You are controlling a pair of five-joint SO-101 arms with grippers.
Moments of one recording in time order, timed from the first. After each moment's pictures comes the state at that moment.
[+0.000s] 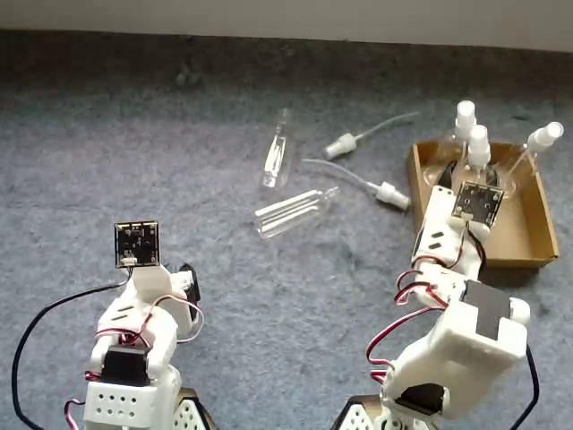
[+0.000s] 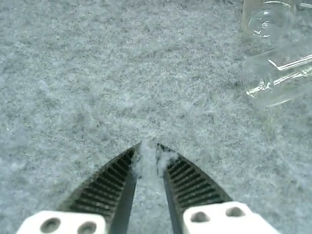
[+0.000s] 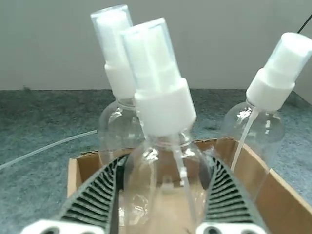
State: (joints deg) left arm -1.0 -104.0 95.9 60.5 14.9; right arm 15.7 13.3 61.0 -63.0 7.2
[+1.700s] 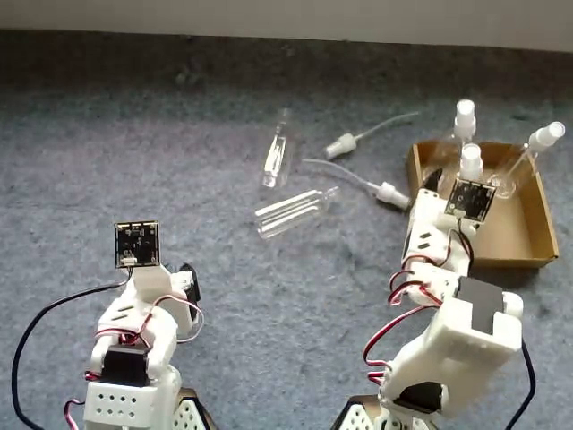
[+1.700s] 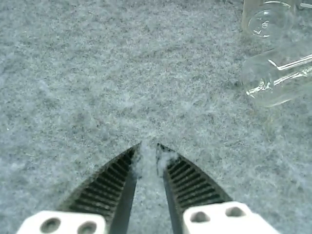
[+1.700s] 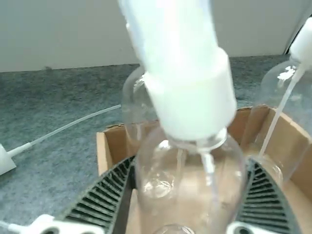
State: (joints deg) left arm -1.0 -104.0 95.9 60.5 14.9; right arm 12.6 13.9 61.1 -57.9 3.2
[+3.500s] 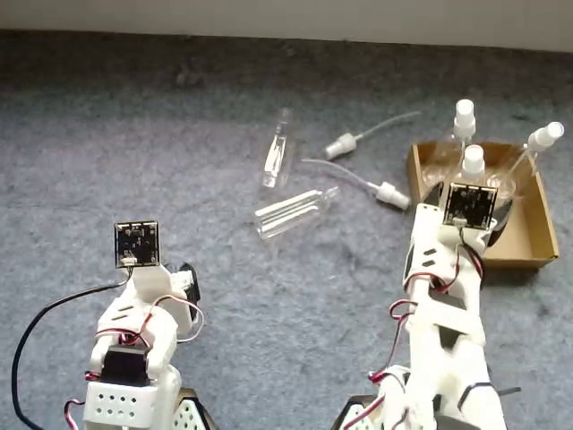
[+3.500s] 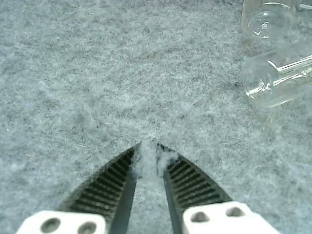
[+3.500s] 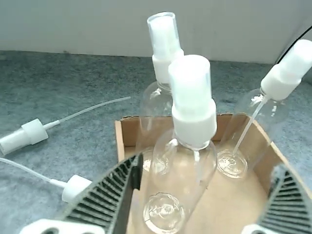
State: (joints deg) left arm -1.0 -104.0 95.9 60.4 14.9; right arm 12.3 -36.7 78.5 -19.6 10.6
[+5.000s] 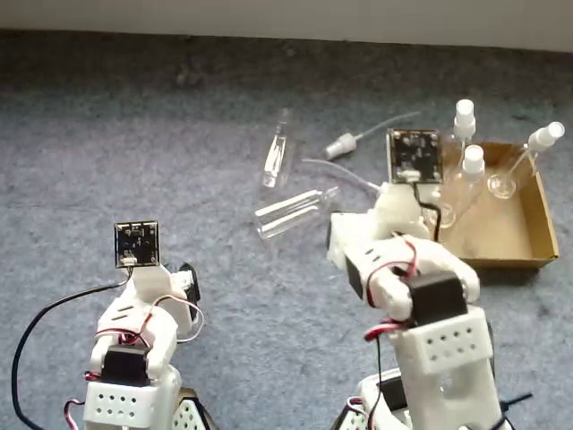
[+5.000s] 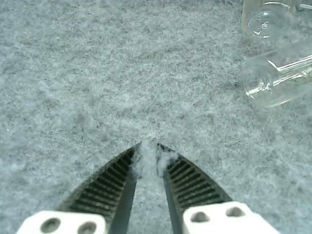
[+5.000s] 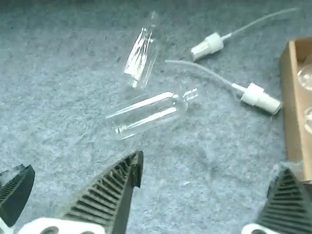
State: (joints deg) left arm -1.0 -104.0 95.9 60.4 14.9; right arm -21.8 -50.0 34.0 70.7 -14.9
